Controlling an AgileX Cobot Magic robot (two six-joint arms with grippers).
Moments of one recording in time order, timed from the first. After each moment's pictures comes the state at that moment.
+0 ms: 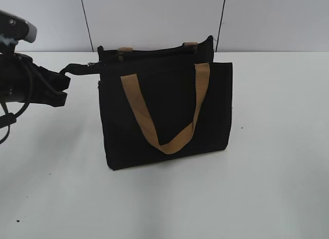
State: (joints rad) left arm -0.30 1.45 -0.66 0.92 -0.22 -0.68; right arm -0.02 0.26 -0.48 0.32 1.08 -0.21
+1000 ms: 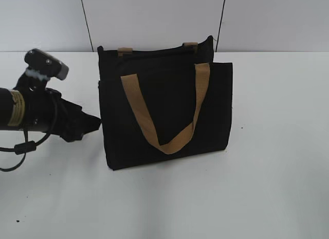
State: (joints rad) left arm -0.30 1.65 -0.66 1.16 -0.36 -0.85; right arm -0.02 0.26 -0.48 0.32 1.08 -0.21
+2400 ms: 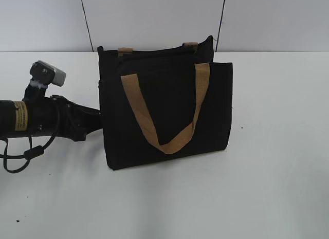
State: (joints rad) left arm -0.18 1.85 -0.66 1.05 -0.78 -0.65; right arm -0.02 0.26 -0.48 0.32 1.08 -0.21
